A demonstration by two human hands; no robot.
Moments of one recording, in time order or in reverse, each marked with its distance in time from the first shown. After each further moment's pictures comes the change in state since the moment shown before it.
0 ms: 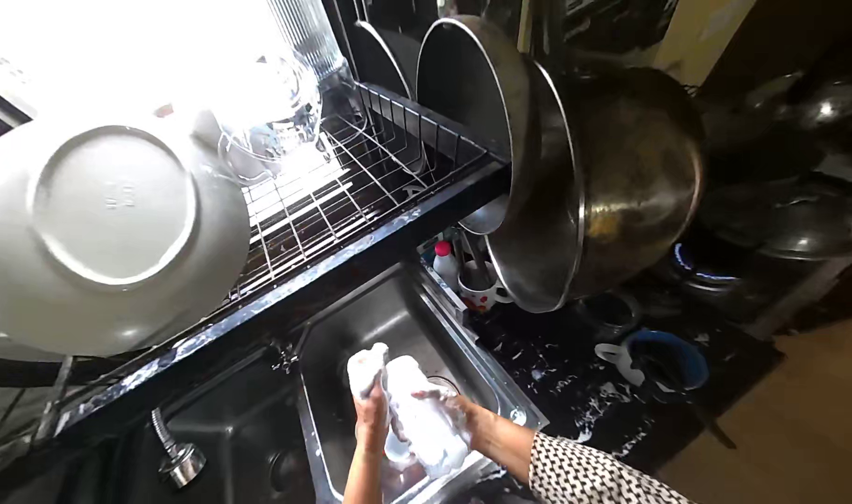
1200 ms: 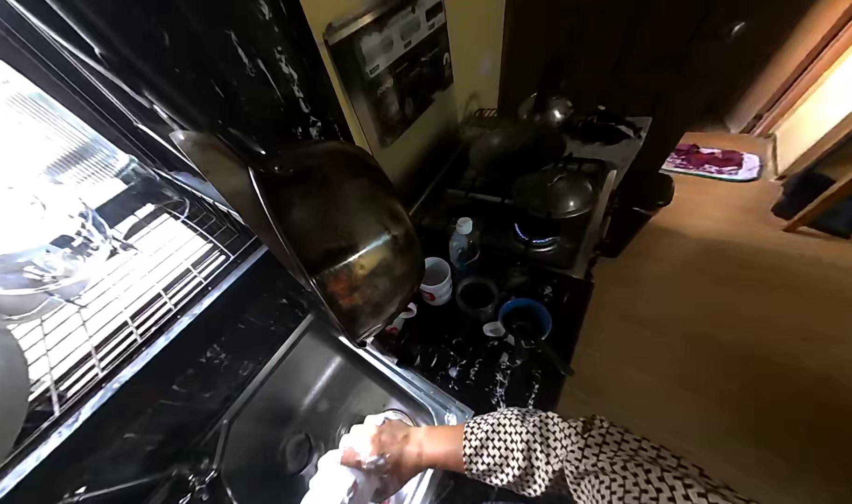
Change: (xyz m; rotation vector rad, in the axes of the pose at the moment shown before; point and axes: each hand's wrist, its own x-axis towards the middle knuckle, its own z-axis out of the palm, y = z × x) left_hand -0.026 0.072 -0.018 0.827 -0.928 -0.236; right_hand -0.010 -0.019 -0.001 -2.013 0.015 -0.621
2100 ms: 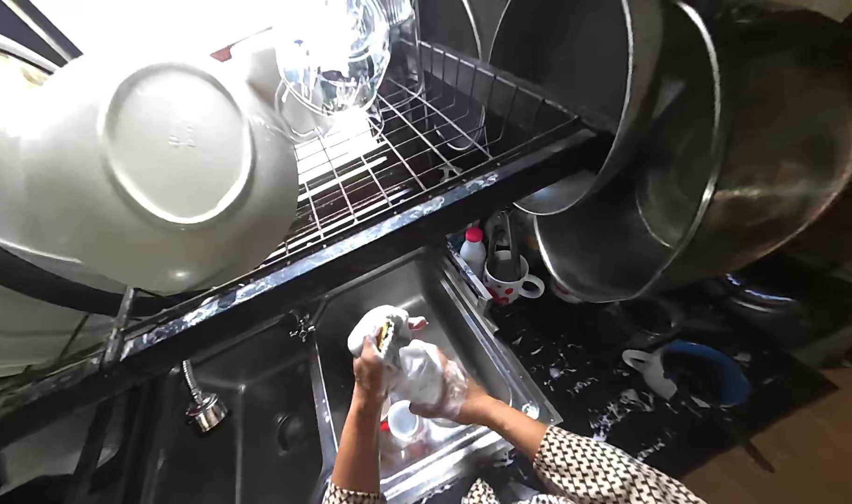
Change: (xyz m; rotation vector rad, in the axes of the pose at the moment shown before) left_hand 0.021 0.013 -0.013 -0.946 0.824 0.271; right_hand 0.019 -0.007 0.011 0.571 0.135 0.351
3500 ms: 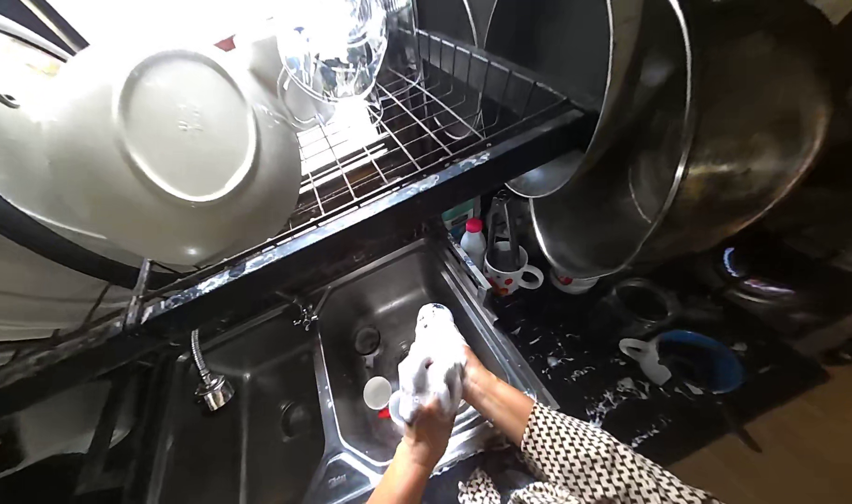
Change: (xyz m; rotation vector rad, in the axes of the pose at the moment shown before) left_hand -0.065 -0.104 -0.014 1.084 -0.038 0.854; right_hand 0.011 -0.037 0.011 1.453 0.455 0.534
